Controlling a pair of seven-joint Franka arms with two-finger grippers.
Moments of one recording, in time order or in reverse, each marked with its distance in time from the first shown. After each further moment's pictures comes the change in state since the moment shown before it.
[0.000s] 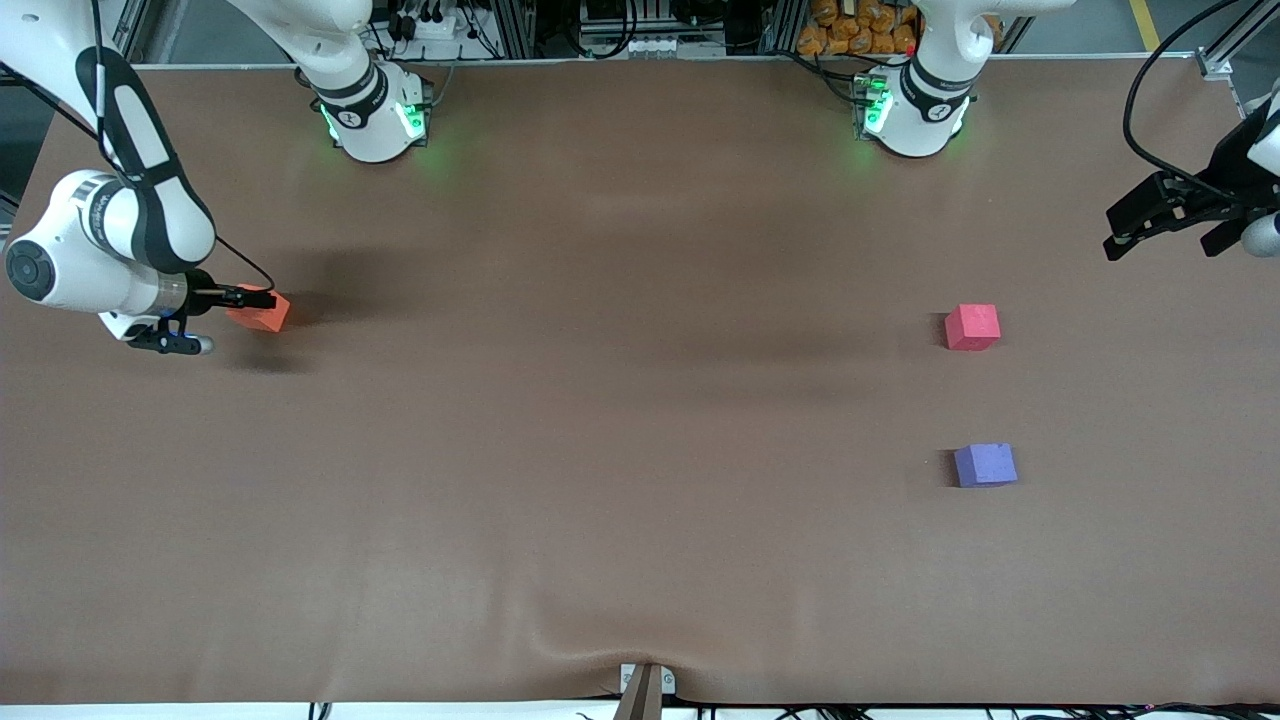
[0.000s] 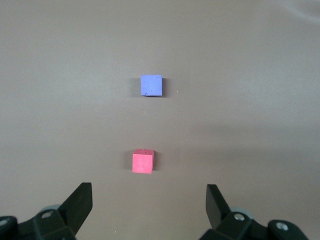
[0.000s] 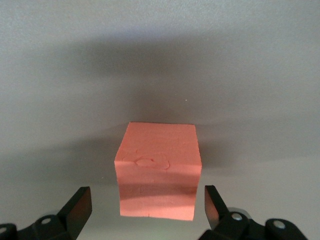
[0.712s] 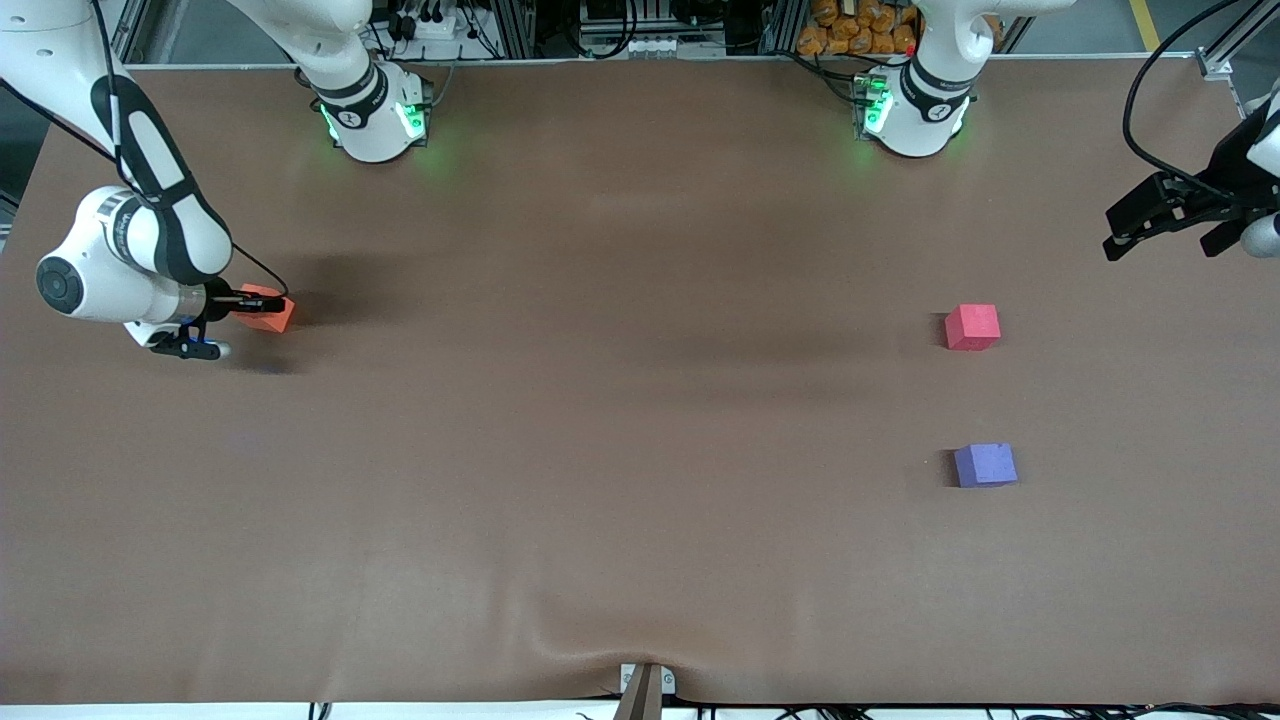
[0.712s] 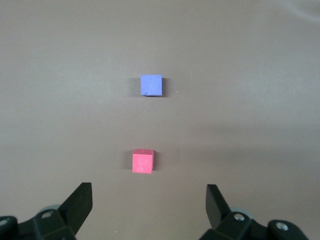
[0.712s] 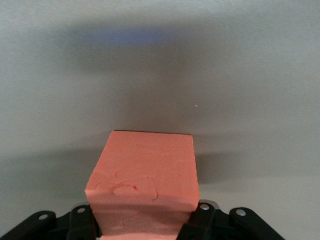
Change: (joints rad) left arm 0.000 0.001 0.000 0.000 0.000 0.000 0.000; right arm 0.002 0.066 0.011 0.005 0.000 0.032 -0.003
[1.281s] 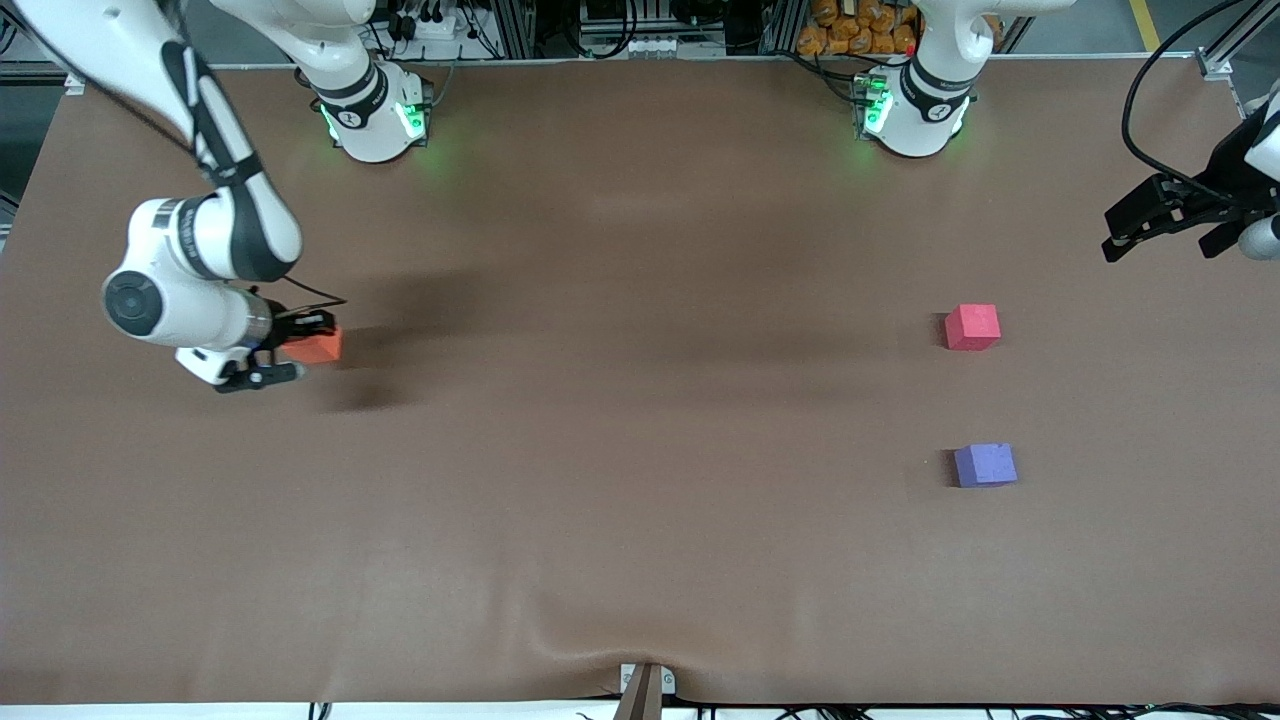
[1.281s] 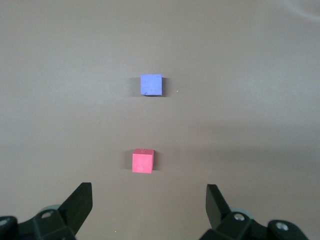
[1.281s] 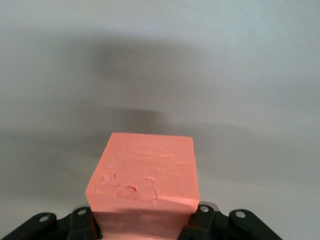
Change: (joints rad) left arm 0.000 0.003 0.000 0.000 0.000 0.000 0.000; right arm 0.286 -0.097 0.118 0.185 0.034 -0.180 0.008
